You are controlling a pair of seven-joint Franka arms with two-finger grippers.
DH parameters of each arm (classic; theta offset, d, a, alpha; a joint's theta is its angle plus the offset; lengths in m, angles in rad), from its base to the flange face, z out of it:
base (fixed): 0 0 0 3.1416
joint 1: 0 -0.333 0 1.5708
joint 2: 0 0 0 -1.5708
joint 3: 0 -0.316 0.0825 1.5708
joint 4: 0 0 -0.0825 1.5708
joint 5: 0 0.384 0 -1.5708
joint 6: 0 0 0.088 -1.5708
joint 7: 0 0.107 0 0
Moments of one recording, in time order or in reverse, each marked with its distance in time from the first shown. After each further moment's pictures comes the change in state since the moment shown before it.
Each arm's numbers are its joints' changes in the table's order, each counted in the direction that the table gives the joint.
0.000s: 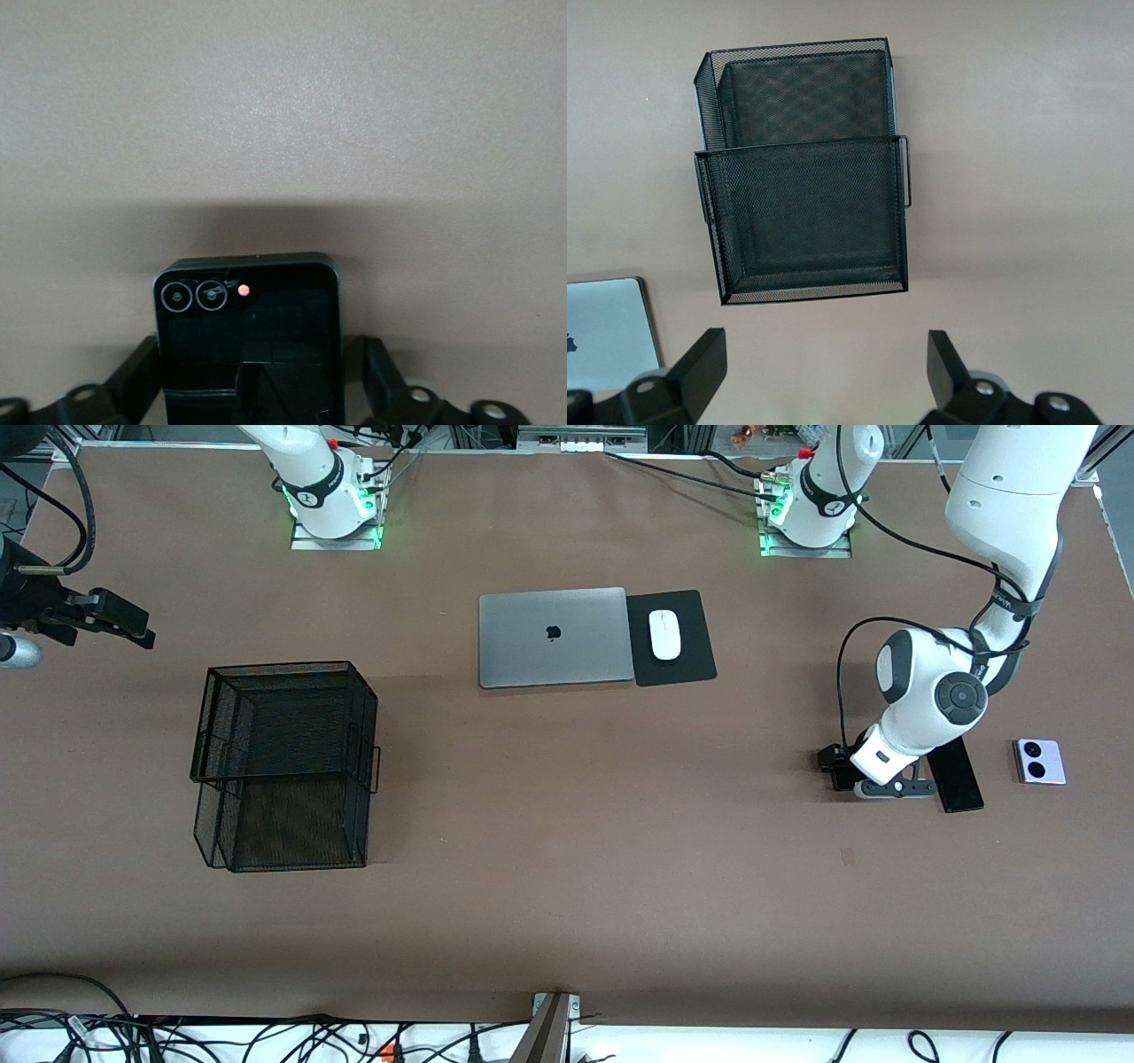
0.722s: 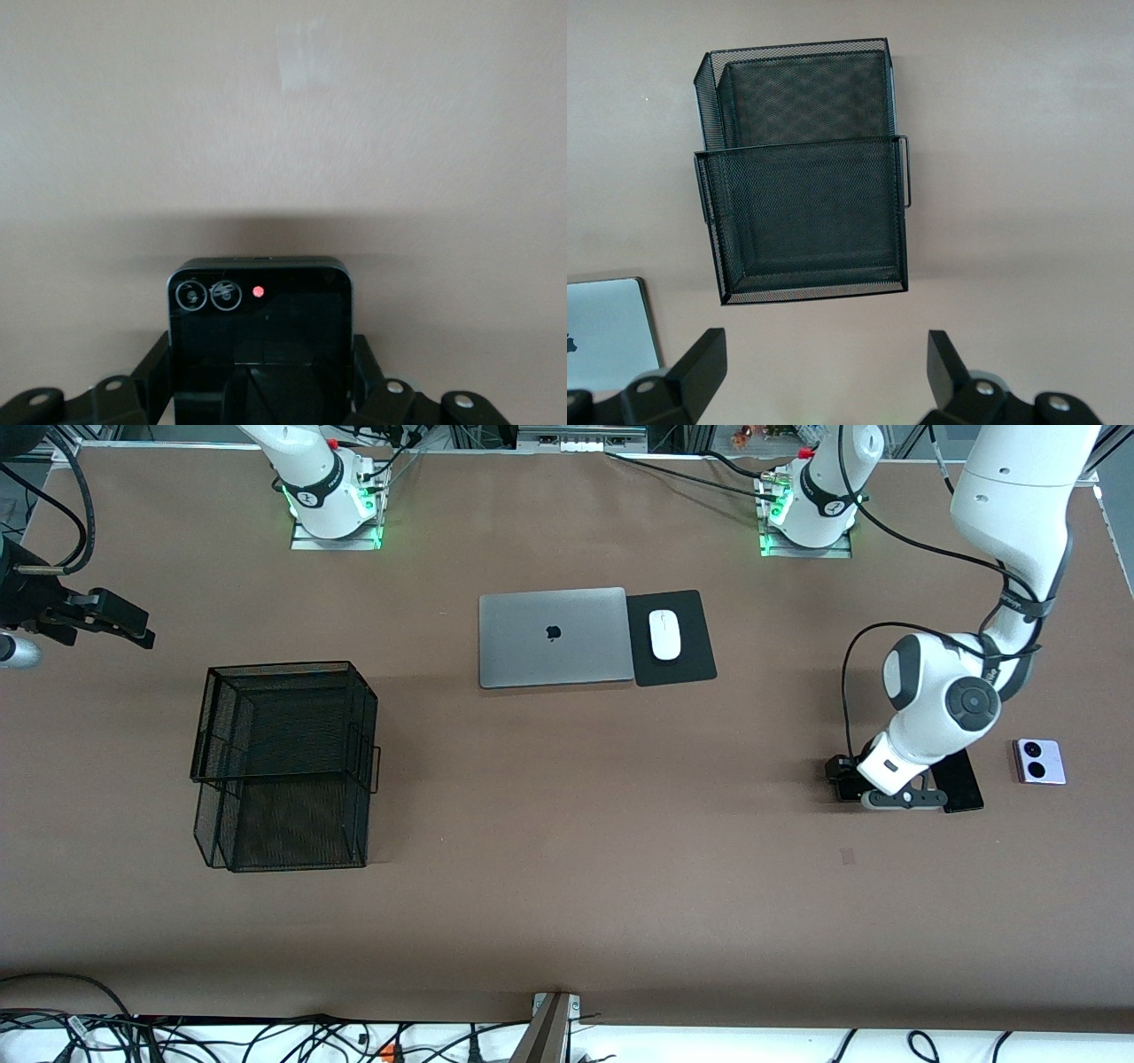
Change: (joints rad) left arm 0.006 -0.012 0.003 -0.115 0.000 0.116 -0.001; right arm 0.000 0.000 0.001 0.000 0.000 0.000 0.000
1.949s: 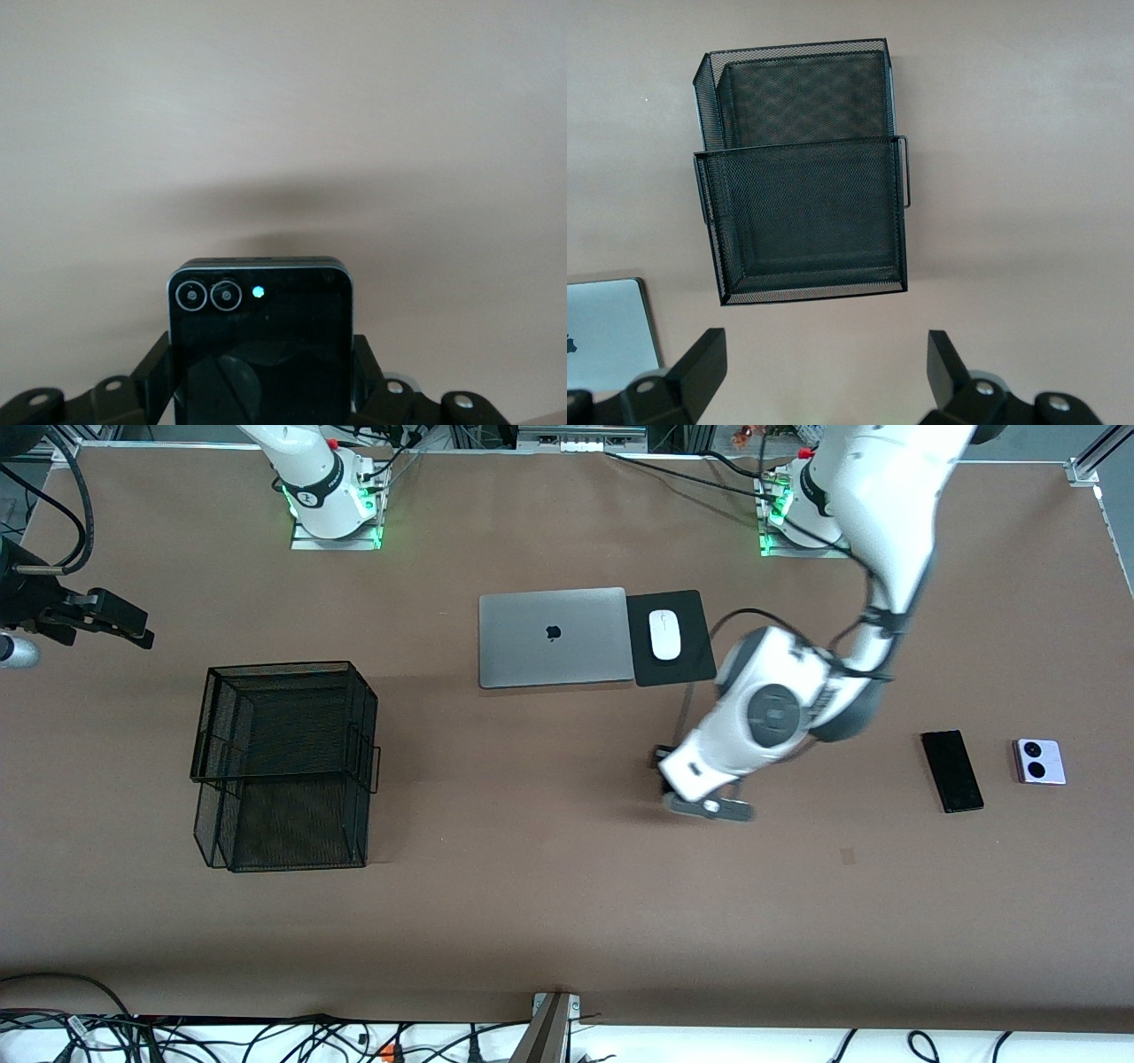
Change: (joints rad) left arm 0.372 0.191 0.186 -0.505 -0.059 0.349 -0.331; right arm 0.000 0.000 0.001 -0.001 0.000 0.000 0.000
